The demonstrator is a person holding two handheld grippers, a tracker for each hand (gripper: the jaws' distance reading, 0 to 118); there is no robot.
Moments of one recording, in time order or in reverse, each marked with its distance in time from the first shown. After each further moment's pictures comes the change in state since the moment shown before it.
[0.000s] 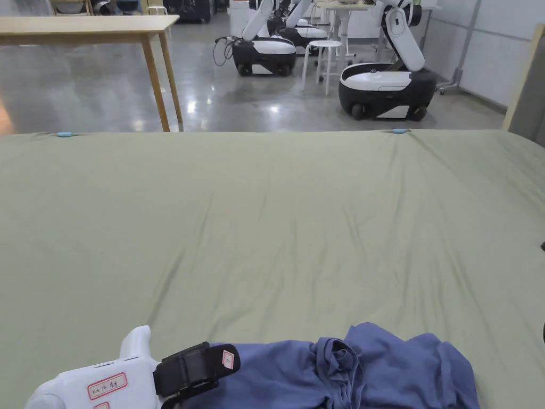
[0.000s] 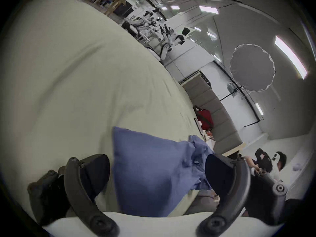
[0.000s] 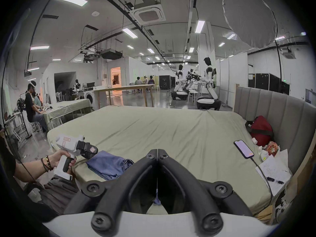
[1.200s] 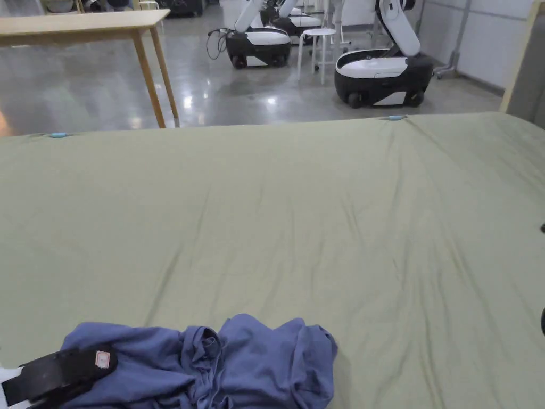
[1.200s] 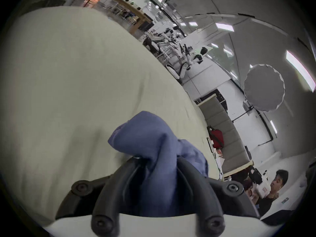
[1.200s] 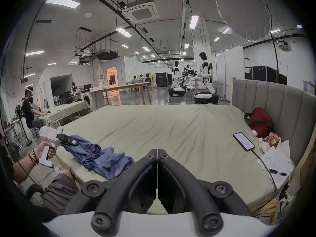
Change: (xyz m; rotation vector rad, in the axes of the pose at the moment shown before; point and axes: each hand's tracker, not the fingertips) left arm 0.013 0.021 0.132 0.199 0.192 0.027; right arm 0.018 -0.018 -0.008 -0.023 -0.011 -0.057
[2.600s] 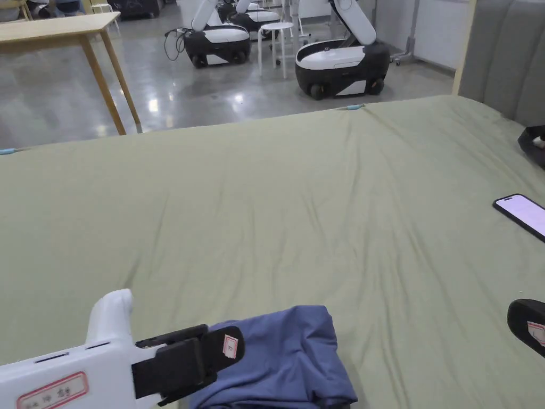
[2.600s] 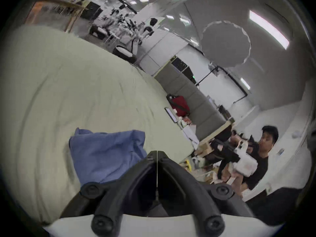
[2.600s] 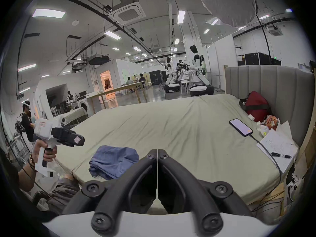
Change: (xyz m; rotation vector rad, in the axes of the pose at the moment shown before) left arm 0.173 -0.052 -0.080 -0.243 -0.224 -0.340; right arm 0.029 -0.022 0.007 -0.020 -0.019 -0.119
